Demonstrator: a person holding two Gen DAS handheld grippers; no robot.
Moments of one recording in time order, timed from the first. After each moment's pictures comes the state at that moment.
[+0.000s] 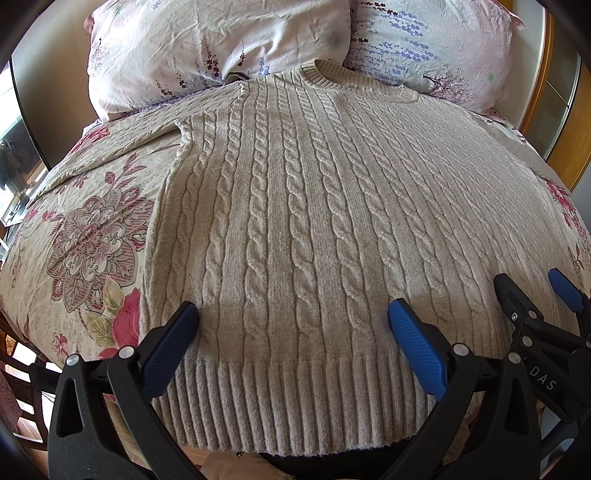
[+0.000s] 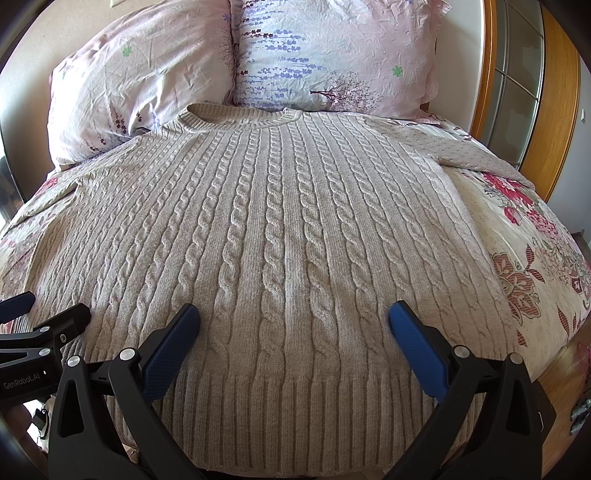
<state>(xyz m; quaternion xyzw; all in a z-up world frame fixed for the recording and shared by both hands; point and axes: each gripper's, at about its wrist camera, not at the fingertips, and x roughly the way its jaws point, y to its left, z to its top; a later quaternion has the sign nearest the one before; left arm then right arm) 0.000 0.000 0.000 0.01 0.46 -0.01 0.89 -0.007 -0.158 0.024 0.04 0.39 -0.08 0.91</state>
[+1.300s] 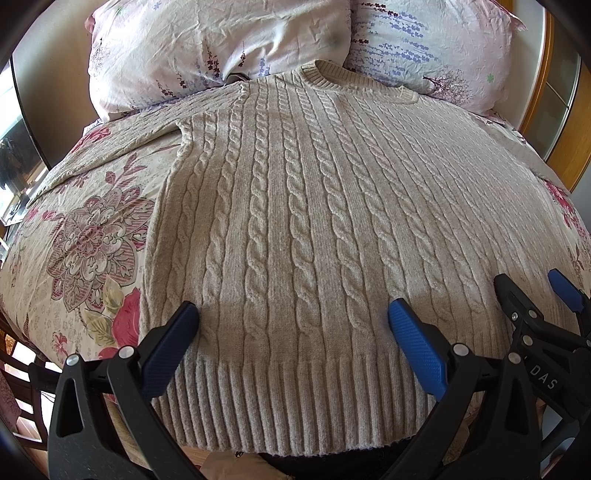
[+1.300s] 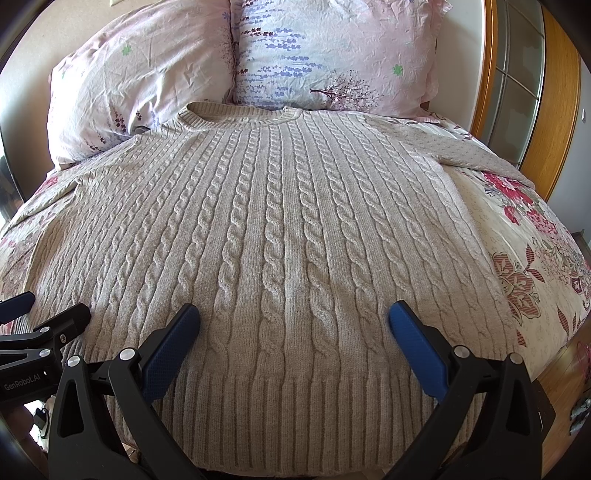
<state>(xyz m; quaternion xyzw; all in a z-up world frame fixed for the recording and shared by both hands) 0.000 0.000 0.000 0.01 0.46 -0.01 0.89 -0.006 -0.158 0.022 0.04 0.40 -0.08 0.91</state>
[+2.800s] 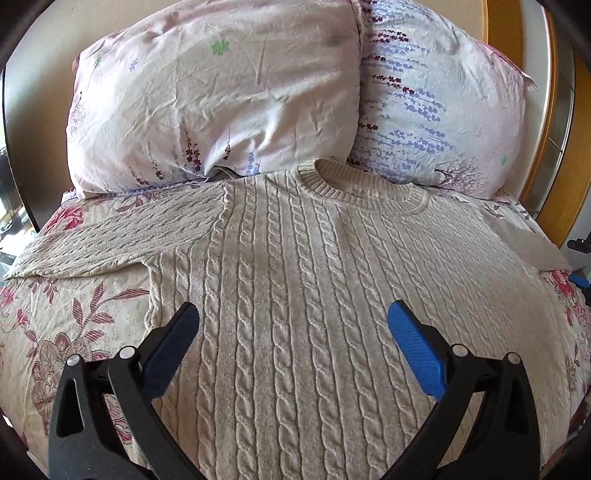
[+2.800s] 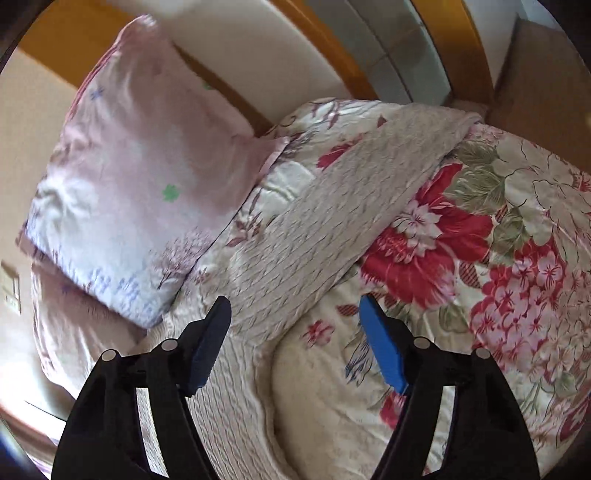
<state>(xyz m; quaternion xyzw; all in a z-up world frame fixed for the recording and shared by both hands) 0.118 0.002 0.041 -0.02 0.36 -0.02 0.93 0.094 -0.484 0.052 0.45 0.32 -0.17 0.82</state>
